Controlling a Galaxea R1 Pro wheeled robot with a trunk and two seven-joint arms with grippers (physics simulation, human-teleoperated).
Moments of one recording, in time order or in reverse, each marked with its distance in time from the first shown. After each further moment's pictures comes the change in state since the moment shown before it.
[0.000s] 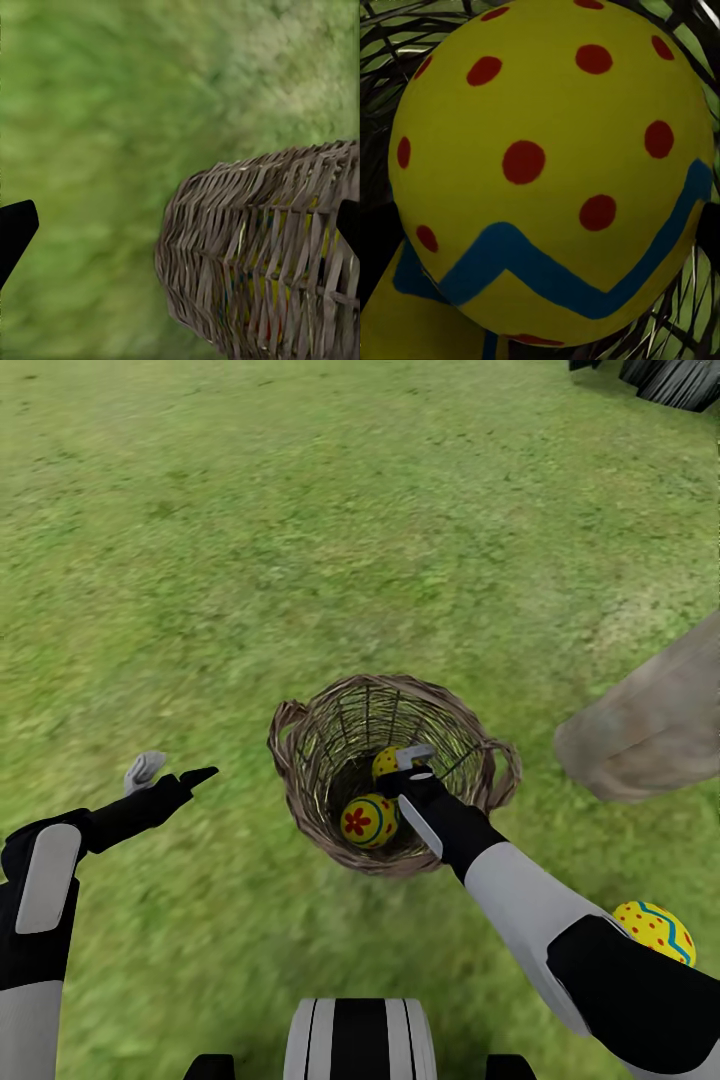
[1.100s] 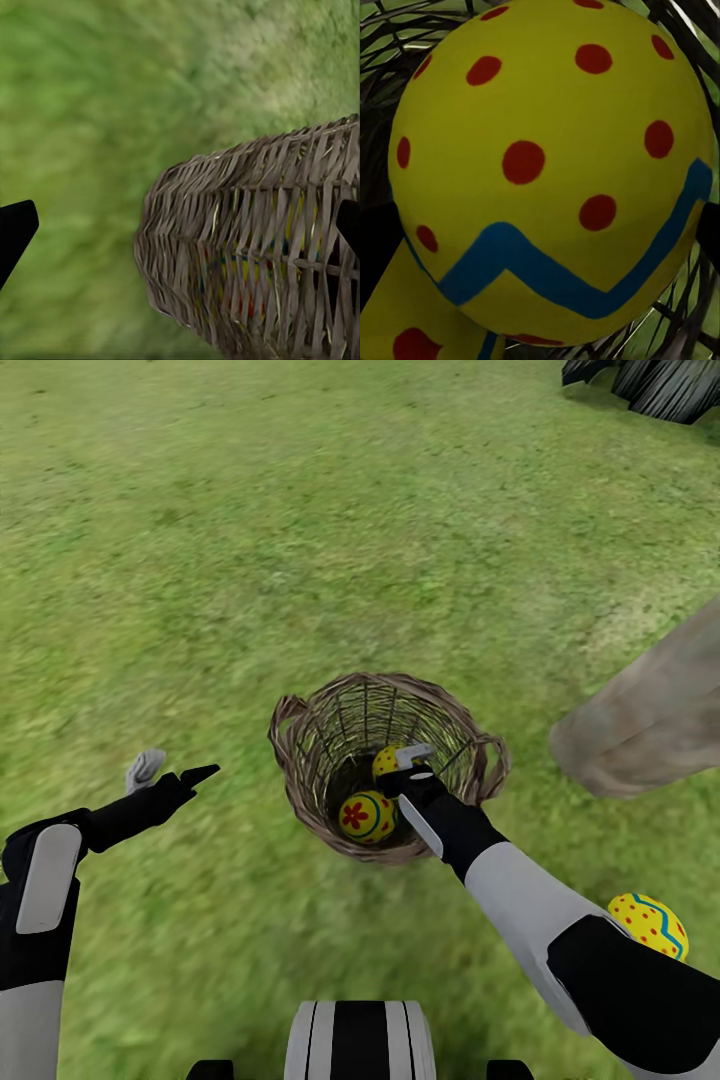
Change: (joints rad) left arm 0.000 -0.004 0.003 0.001 0.003 0.000 -0.038; right arm 0.000 -0.001 0.000 -0.005 0.003 0.003 0.000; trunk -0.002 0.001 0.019
